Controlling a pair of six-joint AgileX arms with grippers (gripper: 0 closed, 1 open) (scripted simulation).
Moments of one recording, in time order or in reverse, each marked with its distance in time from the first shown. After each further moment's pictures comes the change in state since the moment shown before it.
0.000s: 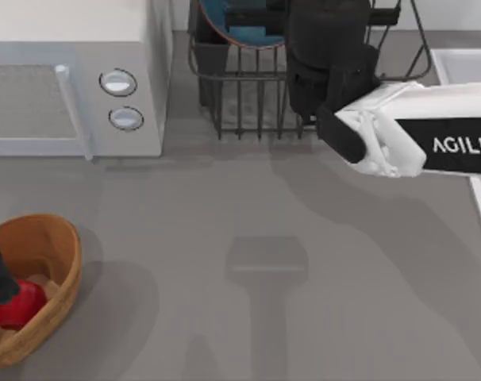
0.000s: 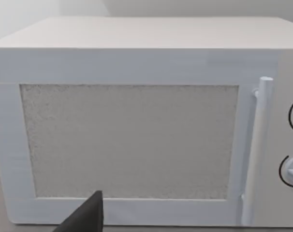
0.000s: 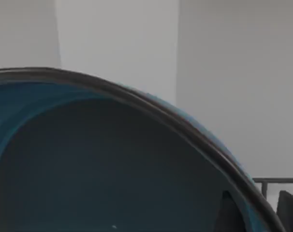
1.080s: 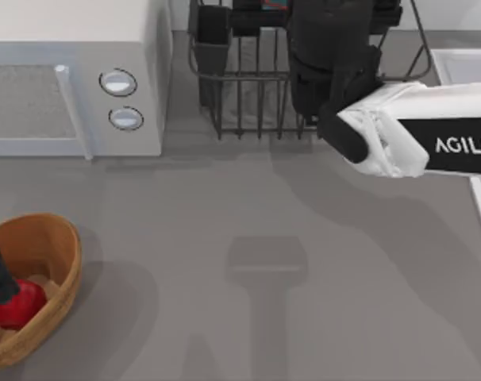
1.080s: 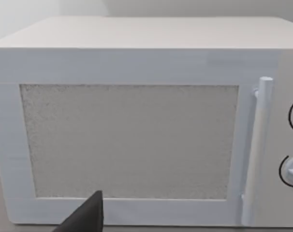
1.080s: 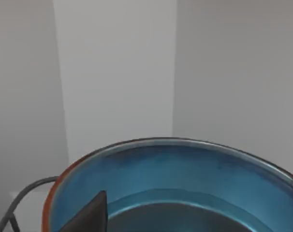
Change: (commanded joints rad) left arm 0.000 0.000 0.000 0.000 0.000 0.000; right arm -0.003 -0.007 -0.008 -0.005 -0.005 0.000
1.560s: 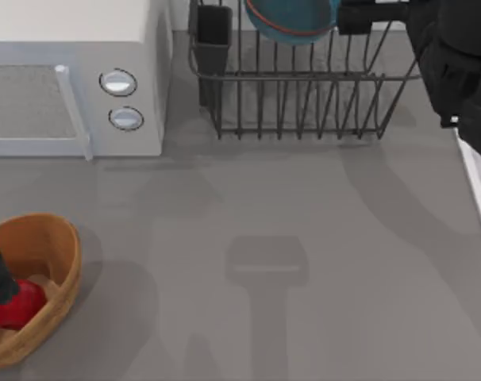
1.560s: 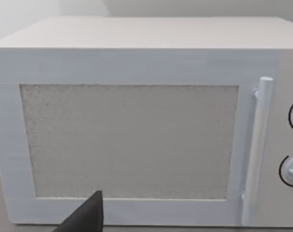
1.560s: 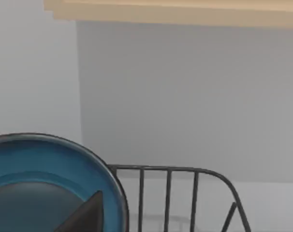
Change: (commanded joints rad) left arm 0.000 0.000 0.000 0.000 0.000 0.000; right arm -0.153 -0.414 -0.306 -0.169 -0.161 -0.004
